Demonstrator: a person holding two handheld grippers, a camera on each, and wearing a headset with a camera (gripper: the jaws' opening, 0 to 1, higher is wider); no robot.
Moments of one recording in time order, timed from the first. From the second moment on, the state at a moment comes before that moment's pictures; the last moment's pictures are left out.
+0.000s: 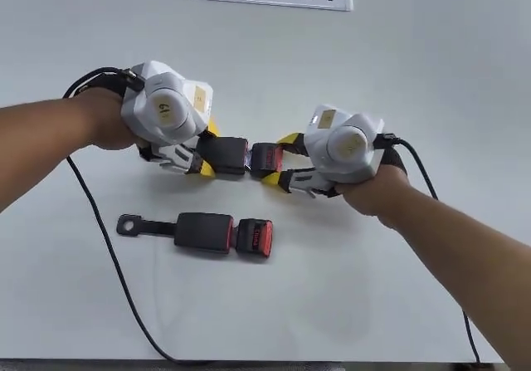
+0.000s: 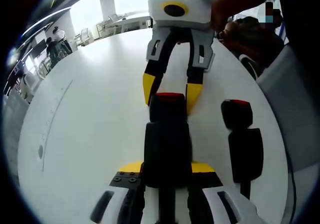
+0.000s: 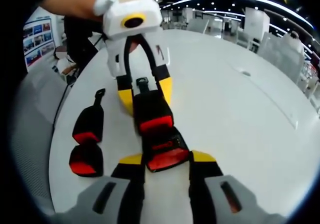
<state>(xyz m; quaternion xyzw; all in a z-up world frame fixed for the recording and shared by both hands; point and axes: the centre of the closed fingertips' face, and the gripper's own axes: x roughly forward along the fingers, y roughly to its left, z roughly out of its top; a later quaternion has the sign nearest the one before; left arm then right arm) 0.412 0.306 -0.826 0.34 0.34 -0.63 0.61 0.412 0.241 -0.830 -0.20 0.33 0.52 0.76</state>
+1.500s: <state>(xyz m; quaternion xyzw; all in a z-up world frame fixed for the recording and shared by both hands) 0.412 0.307 -0.826 0.34 0.34 -0.62 0.62 0.405 0.191 -0.833 -0.21 0.33 0.53 0.75</state>
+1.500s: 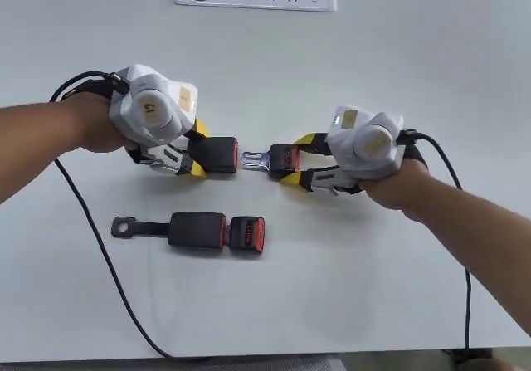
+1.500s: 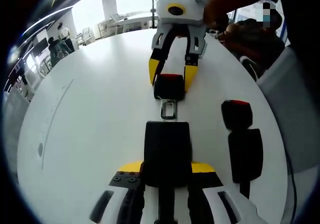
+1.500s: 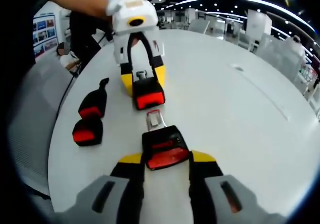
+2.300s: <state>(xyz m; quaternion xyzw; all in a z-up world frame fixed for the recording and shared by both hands) 0.410 0.305 -0.826 0.35 0.34 -0.63 0.60 0.401 0.137 -0.823 -0.21 0.34 0.52 0.76</state>
